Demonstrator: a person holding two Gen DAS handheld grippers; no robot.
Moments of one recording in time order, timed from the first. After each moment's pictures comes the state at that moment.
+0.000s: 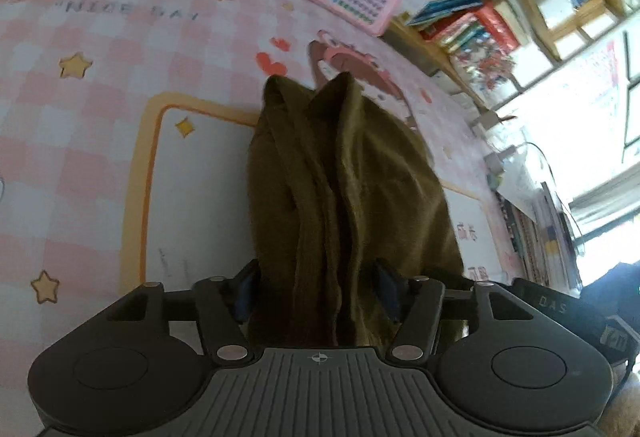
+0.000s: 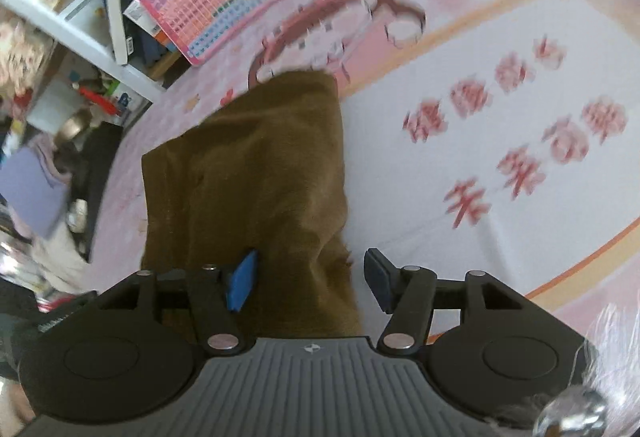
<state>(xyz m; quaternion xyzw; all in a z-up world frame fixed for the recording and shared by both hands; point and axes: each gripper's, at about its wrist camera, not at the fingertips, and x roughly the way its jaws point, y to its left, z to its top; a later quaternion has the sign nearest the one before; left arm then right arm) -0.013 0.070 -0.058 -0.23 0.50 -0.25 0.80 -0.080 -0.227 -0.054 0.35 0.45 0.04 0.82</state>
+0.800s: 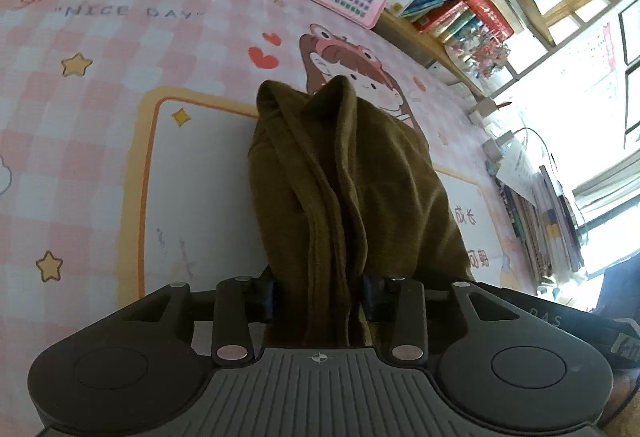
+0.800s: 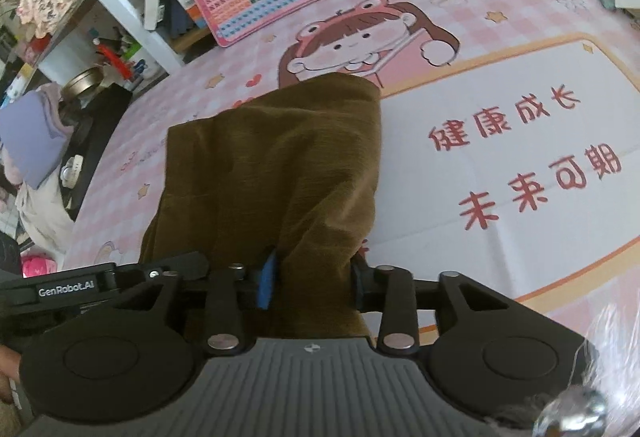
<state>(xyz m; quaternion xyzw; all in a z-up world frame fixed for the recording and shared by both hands) -0.033 0.069 -0.048 -0.20 0.50 -0.25 0.81 -0.099 -0.196 -0.030 0.24 0.44 0.04 0.86</state>
